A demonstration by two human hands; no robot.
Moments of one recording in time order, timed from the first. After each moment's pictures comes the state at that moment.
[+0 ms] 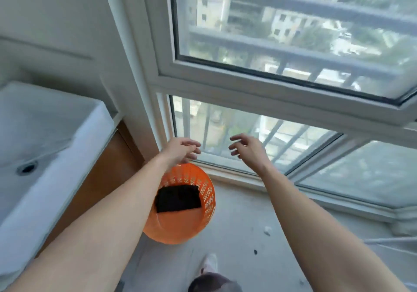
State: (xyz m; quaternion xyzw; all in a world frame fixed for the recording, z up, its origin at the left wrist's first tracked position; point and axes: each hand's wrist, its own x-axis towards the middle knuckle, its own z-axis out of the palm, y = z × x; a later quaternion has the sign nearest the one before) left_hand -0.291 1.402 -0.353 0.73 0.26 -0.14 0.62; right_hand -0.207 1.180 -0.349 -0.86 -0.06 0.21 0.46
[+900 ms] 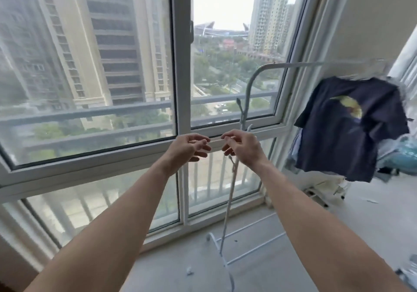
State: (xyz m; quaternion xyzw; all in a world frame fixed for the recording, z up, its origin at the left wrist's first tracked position) left_hand -0.395 0.905 -0.028 0.76 -0.18 -0.13 0.61; right_hand -0.438 0.703 -0.029 -0.84 -0.02 -0.15 0.51
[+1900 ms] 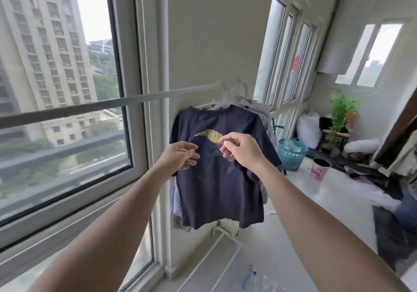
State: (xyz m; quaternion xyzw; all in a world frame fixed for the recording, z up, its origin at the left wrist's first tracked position) left_hand -0.146 0.153 -0.023 0.72 -0.31 -0.20 0.58; right_hand -0.291 -0.011 0.009 -0.84 0.19 -0.28 0.42
